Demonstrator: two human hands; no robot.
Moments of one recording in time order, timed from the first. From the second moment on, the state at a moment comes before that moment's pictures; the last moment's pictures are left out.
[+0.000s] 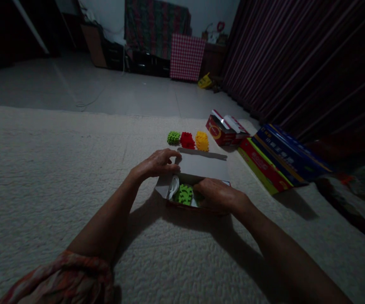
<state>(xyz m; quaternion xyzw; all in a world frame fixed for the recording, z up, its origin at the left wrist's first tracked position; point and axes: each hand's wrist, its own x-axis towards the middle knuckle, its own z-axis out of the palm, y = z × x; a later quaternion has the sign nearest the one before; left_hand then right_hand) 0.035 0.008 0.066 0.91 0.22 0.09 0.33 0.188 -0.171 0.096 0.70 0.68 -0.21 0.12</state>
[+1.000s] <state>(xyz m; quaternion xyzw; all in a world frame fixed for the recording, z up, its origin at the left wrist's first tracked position) 0.108 0.106 0.016 0.77 0.44 0.27 0.38 0.226 -0.178 0.045 0.72 0.67 0.00 -0.20</state>
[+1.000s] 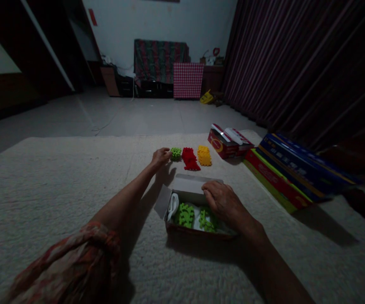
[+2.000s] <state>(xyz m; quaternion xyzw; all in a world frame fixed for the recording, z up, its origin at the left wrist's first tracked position) 0.128 0.126 -0.016 0.81 0.36 0.32 0.35 0.224 -0.179 0.046 0.72 0.67 -0.01 -0.21</state>
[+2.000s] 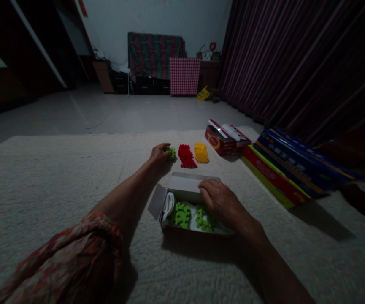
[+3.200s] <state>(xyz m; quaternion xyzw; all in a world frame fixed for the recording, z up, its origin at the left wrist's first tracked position) 0.092 0.098 -0.012 0.84 0.30 0.35 0.28 0.226 -0.181 0.052 0.71 0.67 -0.03 -0.21</state>
